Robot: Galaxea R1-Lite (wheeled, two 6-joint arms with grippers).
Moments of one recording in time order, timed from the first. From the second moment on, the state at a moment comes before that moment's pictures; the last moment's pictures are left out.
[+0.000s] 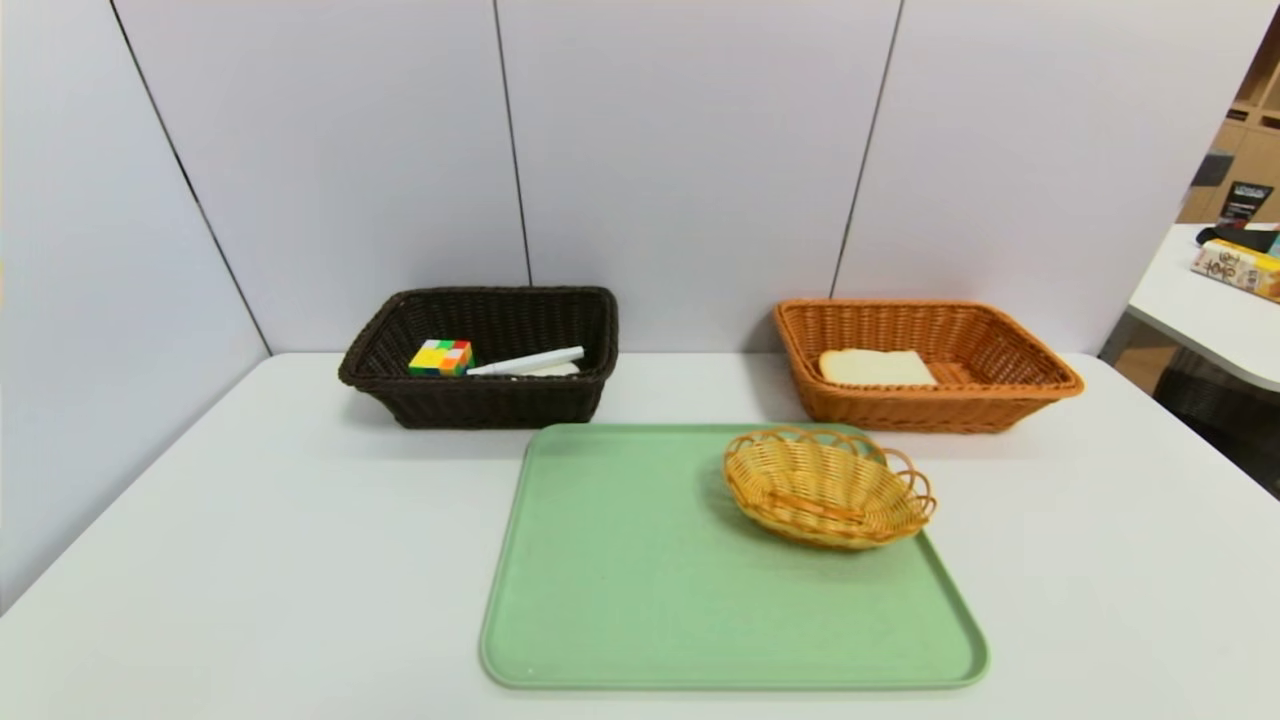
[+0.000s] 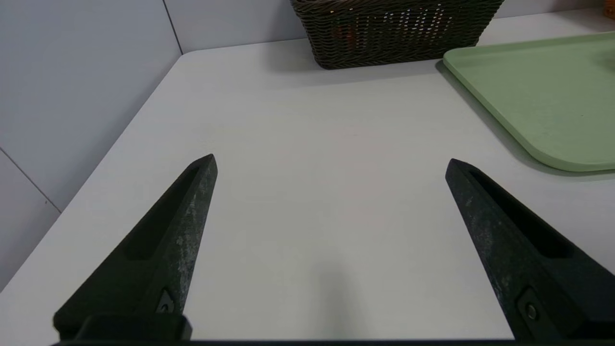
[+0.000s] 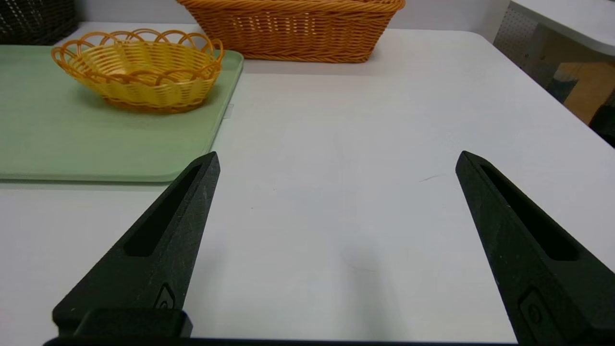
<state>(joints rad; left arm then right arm) -0.01 0.00 0.00 -0.07 -0.04 0.07 0.00 0.00 0.00 0.00 -0.01 -0.02</state>
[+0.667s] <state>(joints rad) -0.01 0.00 0.00 -0.07 -0.04 0.07 0.00 0.00 0.00 0.00 -0.01 0.00</state>
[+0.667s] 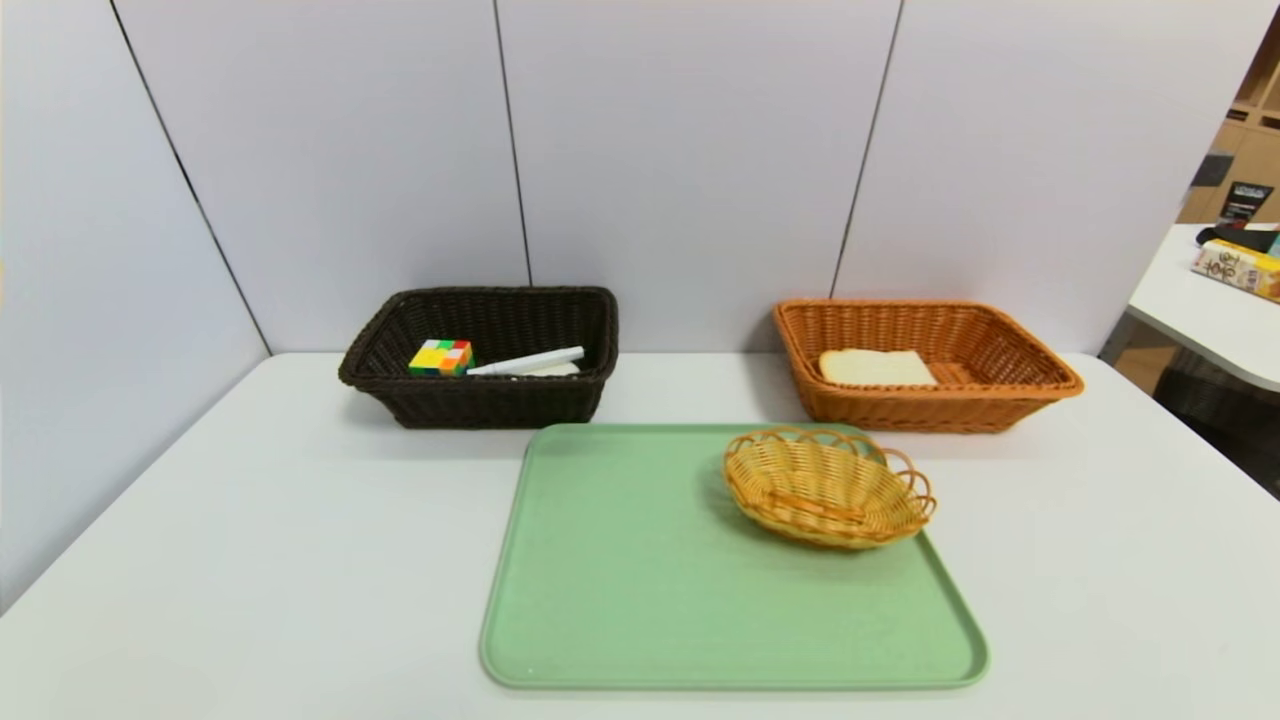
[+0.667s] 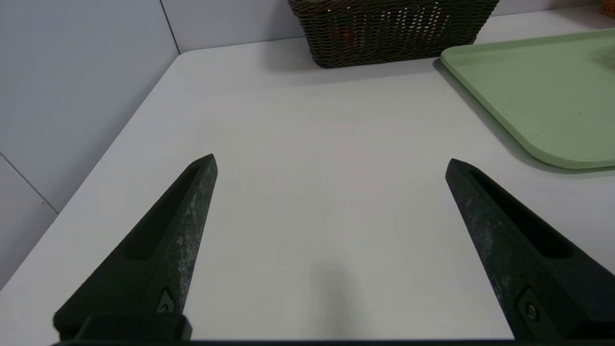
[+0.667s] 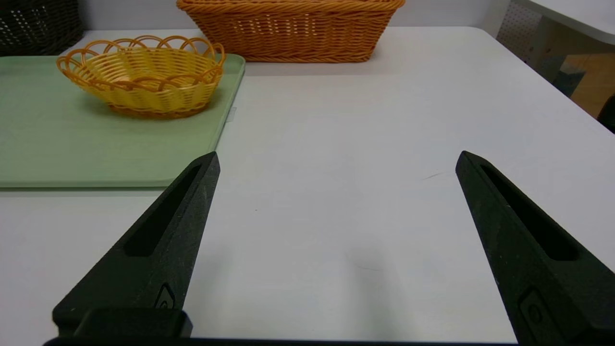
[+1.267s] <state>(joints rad) -0.01 0.00 0.00 -0.07 -0.04 0.06 0.00 0.00 0.00 0.00 -0.02 0.00</state>
